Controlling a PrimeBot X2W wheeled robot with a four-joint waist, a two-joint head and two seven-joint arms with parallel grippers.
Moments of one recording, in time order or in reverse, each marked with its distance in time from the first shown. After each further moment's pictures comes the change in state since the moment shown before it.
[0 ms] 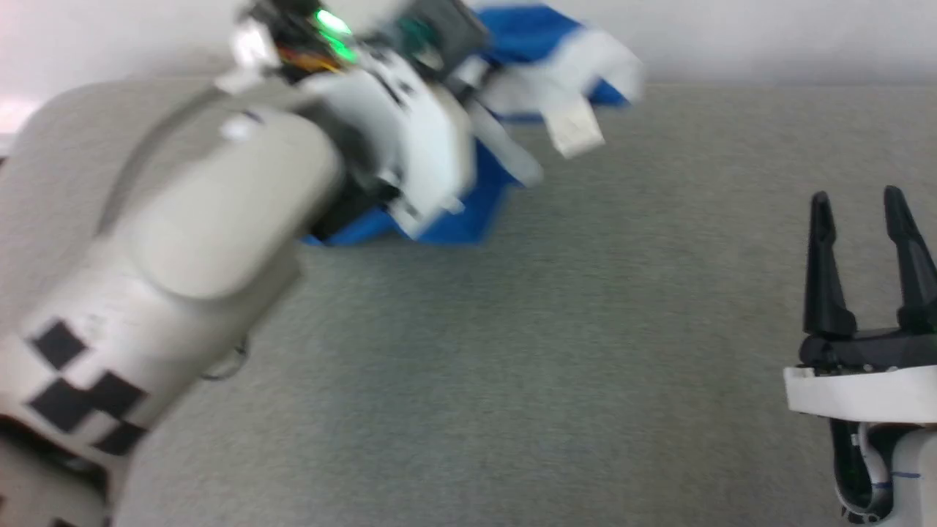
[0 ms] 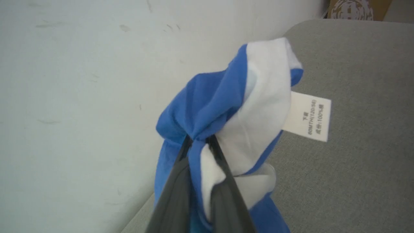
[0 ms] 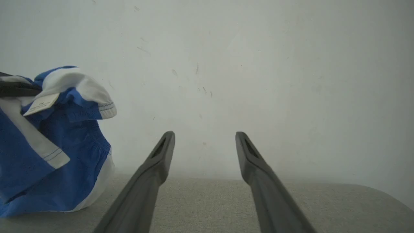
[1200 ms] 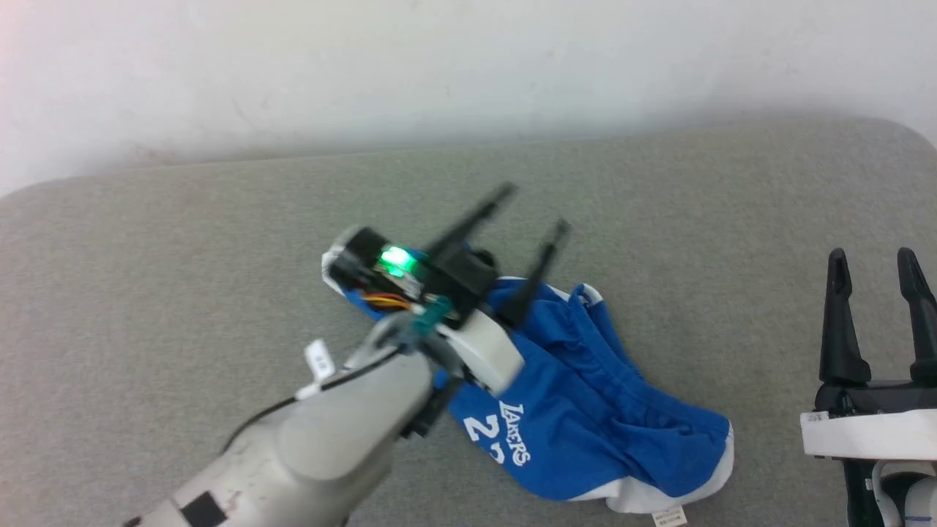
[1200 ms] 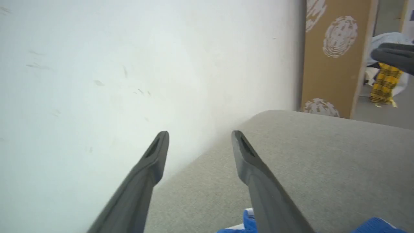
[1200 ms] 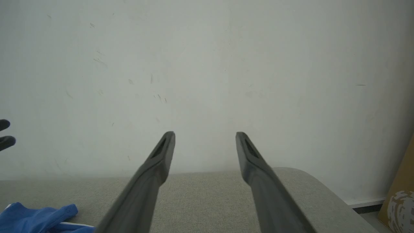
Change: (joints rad) left arm 0.452 -0.185 -0.011 0.050 0.148 0.326 -0.569; right arm 0.102 -0.001 -0.057 0.022 0.020 0.000 0.000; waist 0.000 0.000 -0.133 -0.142
